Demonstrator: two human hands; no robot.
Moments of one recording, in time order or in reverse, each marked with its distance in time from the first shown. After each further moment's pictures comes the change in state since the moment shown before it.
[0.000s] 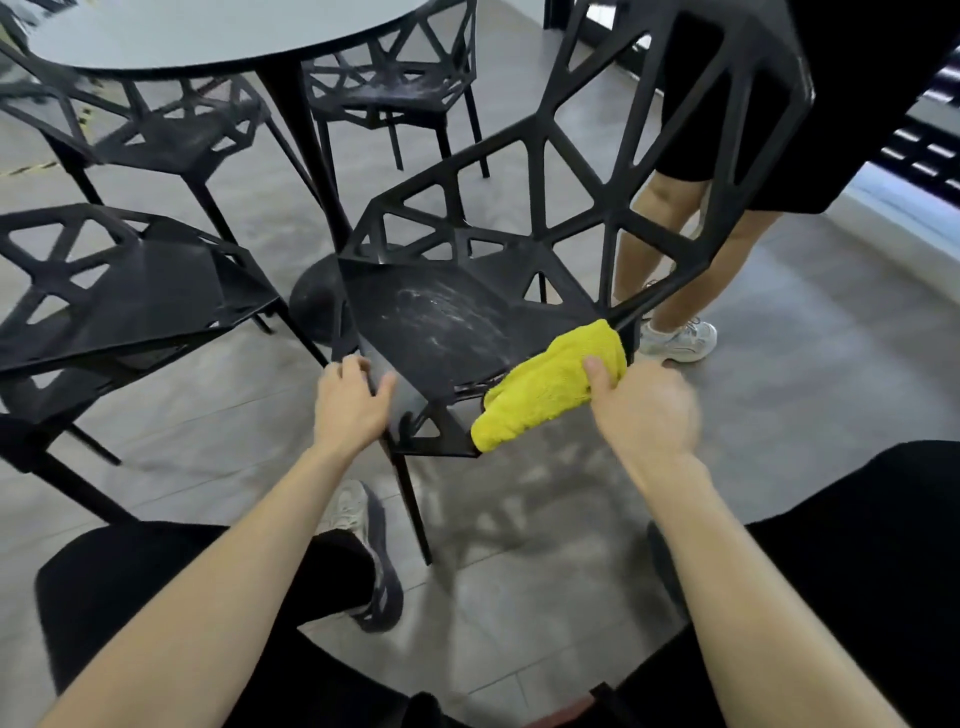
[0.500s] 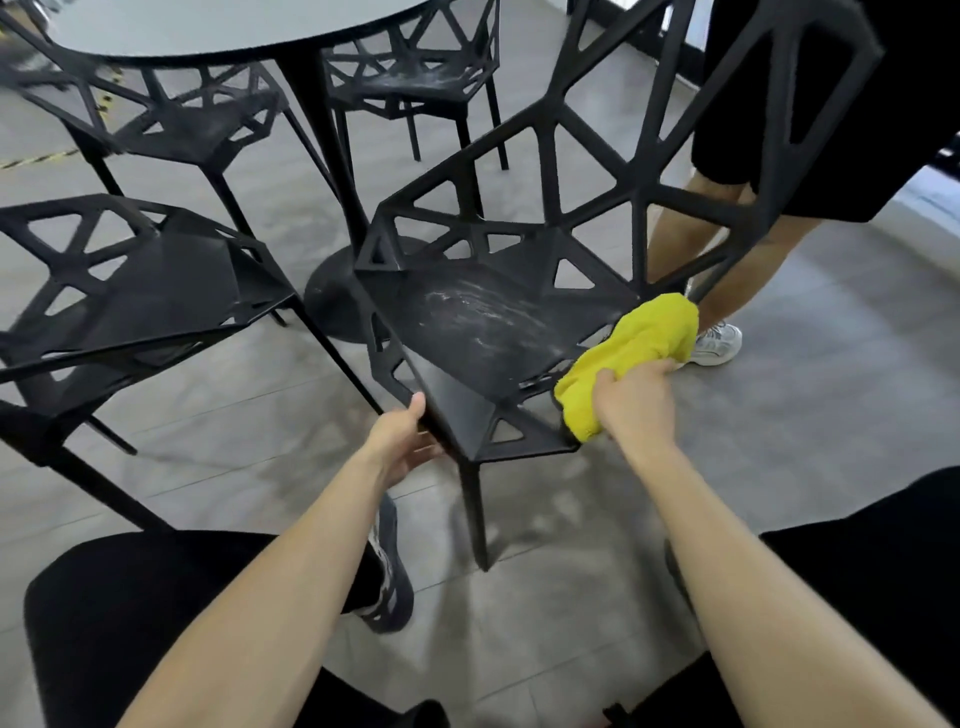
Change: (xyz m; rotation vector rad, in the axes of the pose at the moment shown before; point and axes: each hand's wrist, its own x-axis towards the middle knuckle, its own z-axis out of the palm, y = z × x) left_hand 0.000 -0.005 0.059 -1.005 -0.413 -0.631; right_hand 0.032 -0.022 0.046 0.291 -0.129 0.207
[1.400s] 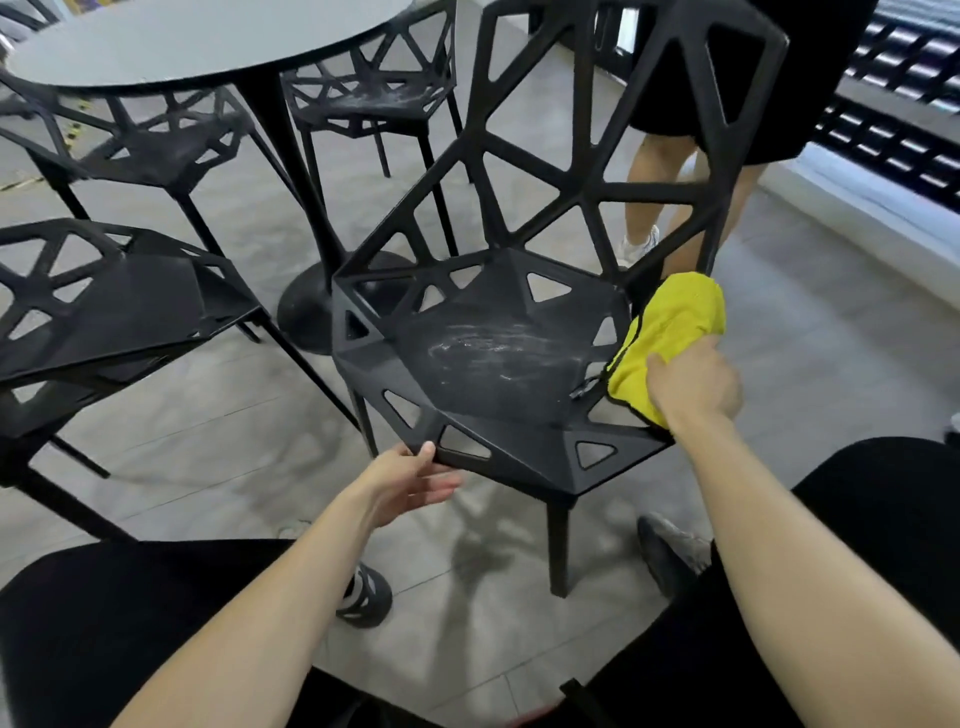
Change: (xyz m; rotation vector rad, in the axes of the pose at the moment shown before) left_hand -0.068 -0.039 0.034 0.111 -0.190 -0.098; right_hand 0.065 0.074 -0.078 -0.222 0.186 0.038
